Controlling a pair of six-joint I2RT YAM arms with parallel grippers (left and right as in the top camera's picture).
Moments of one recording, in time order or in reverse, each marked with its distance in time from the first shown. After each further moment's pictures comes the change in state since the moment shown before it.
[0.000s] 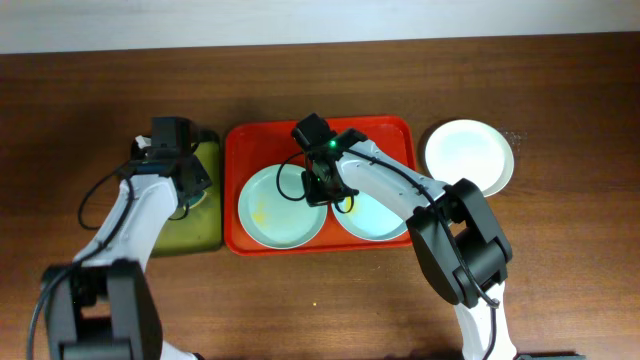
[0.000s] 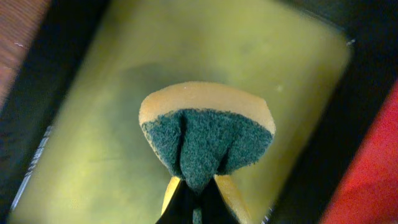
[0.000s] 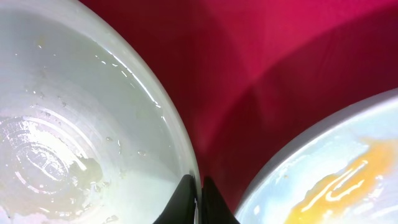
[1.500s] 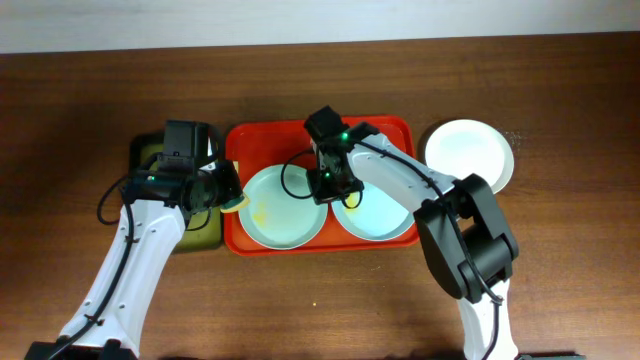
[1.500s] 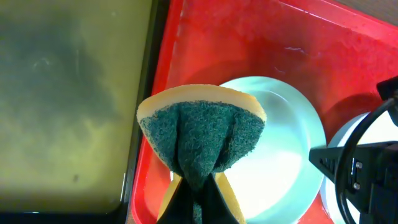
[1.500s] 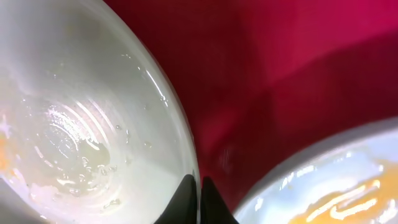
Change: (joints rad) left arm -0.136 -0.250 0.008 -0.179 0.302 0.050; right arm -0.054 0.000 -0.004 0.007 -0.155 -0.136
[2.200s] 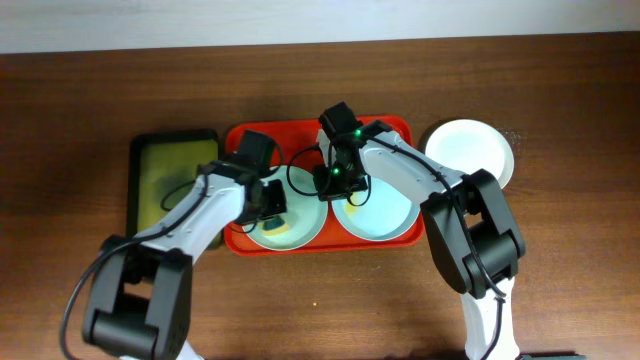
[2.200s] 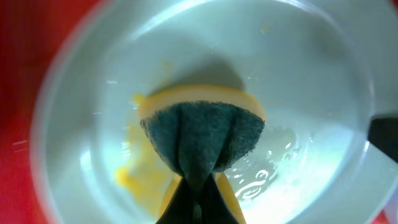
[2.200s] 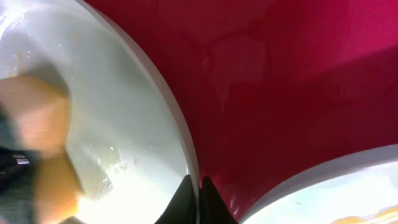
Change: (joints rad) left arm -0.206 0.324 -0.003 0.080 0.003 -0.066; right arm -0.061 0.000 -0.039 0.053 -0.142 -0.021
